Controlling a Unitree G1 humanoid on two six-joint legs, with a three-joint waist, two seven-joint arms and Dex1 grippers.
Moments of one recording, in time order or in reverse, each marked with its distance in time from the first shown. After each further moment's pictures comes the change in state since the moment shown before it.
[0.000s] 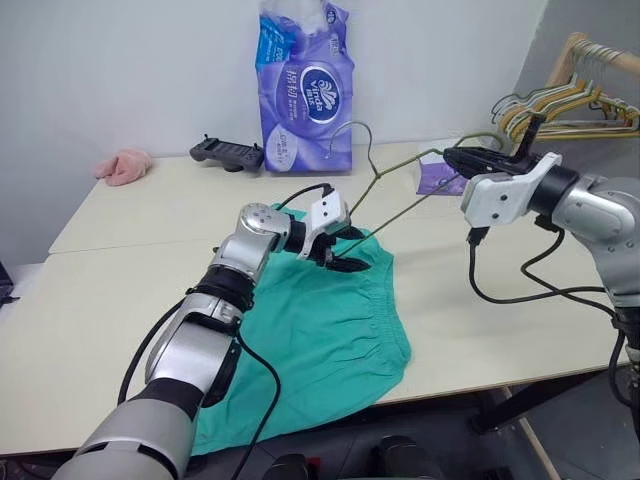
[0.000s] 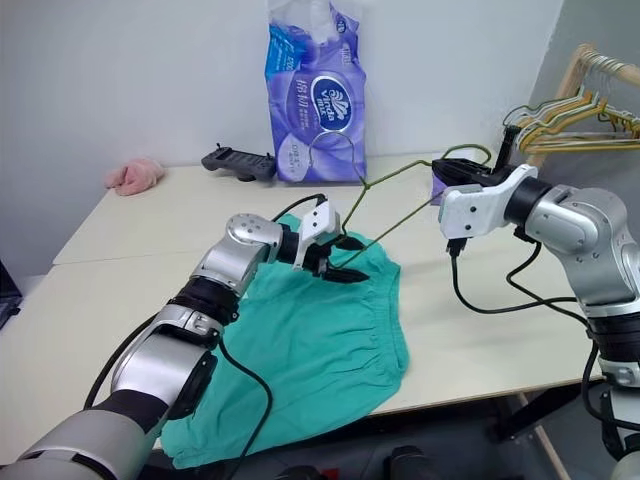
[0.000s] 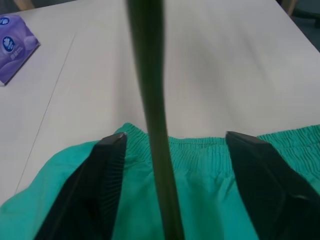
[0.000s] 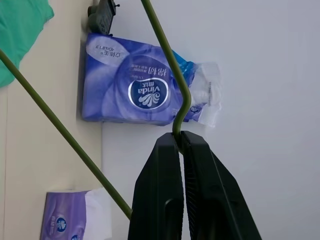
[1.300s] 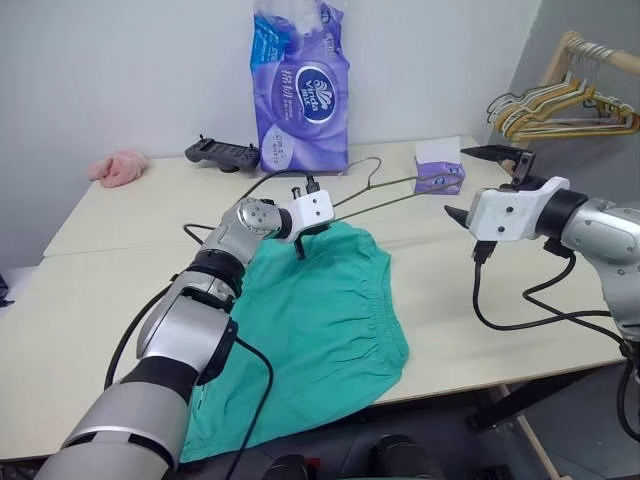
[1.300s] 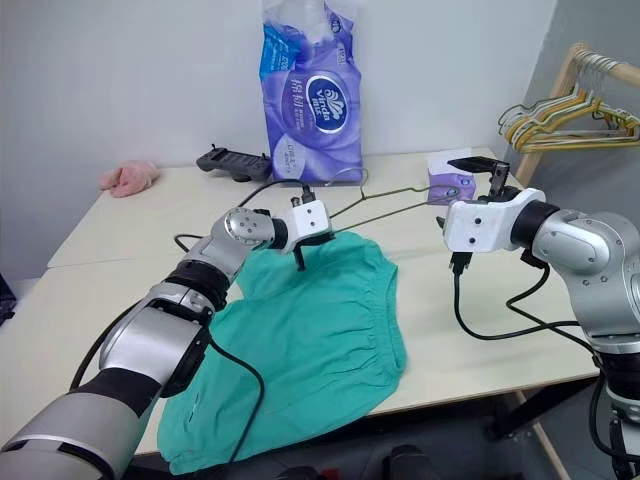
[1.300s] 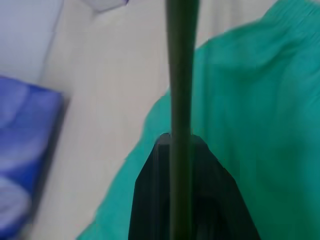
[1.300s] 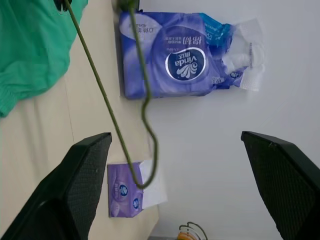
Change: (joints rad) left arm -0.155 0.063 -0.135 0.352 0.407 -0.354 0.557; right arm 0.161 -0.001 -0.061 -0.290 0.059 0.412 0.136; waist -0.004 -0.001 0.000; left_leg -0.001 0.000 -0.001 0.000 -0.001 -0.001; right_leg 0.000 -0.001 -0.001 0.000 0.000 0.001
